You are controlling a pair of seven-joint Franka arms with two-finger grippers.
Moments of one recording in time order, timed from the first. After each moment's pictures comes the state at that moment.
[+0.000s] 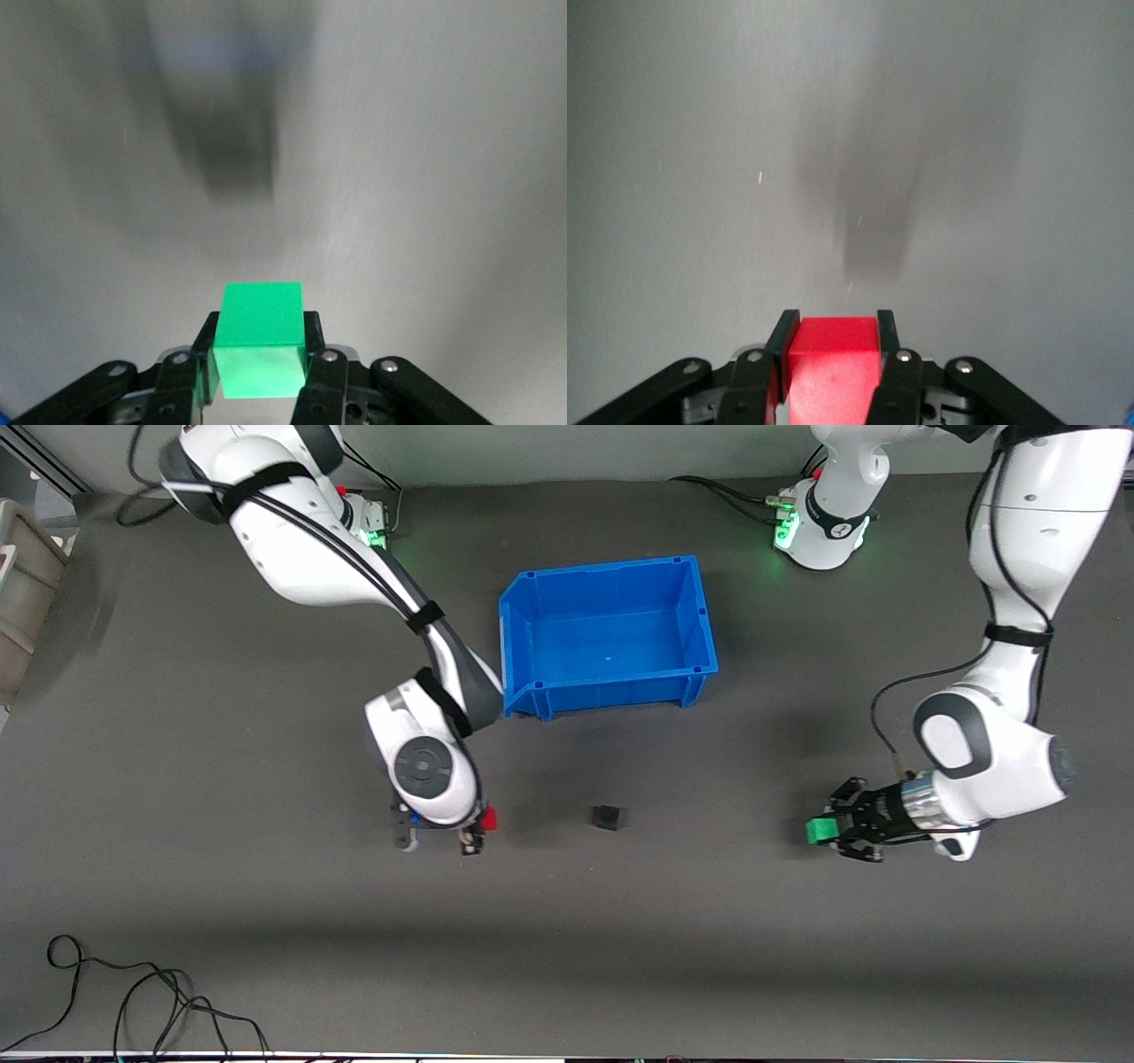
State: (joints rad) left arm 0.00 0.55 -0.09 -1.84 -0.66 2.35 -1.18; right arm 0.50 0.84 0.04 -1.28 -0.04 2.09 2.06
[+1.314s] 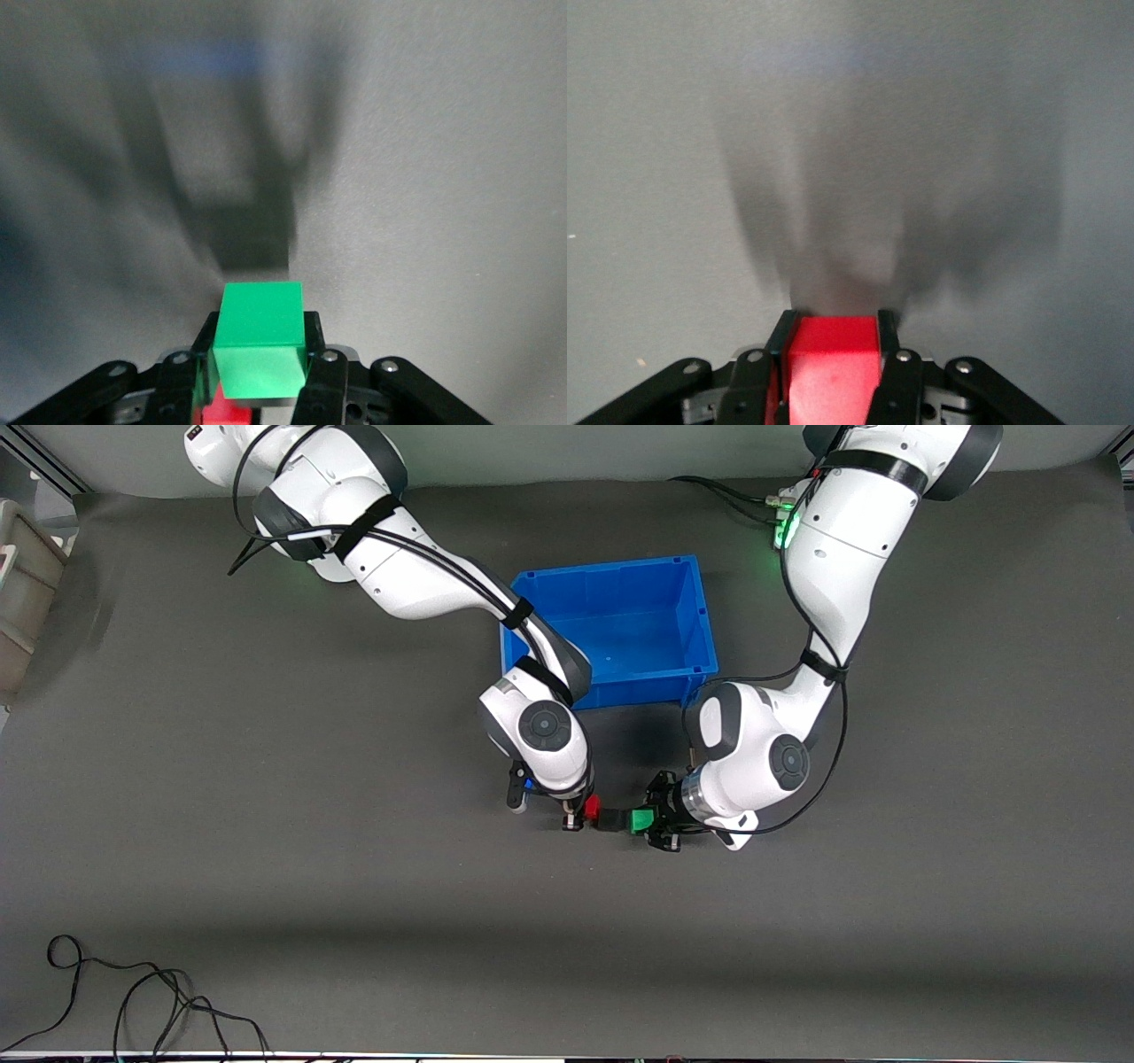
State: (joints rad) left arm -0.43 0.76 -0.09 -1.63 -0.67 2.55 -1.52; right arm 0.66 1.03 0.06 -1.16 -0.04 2.32 2.43
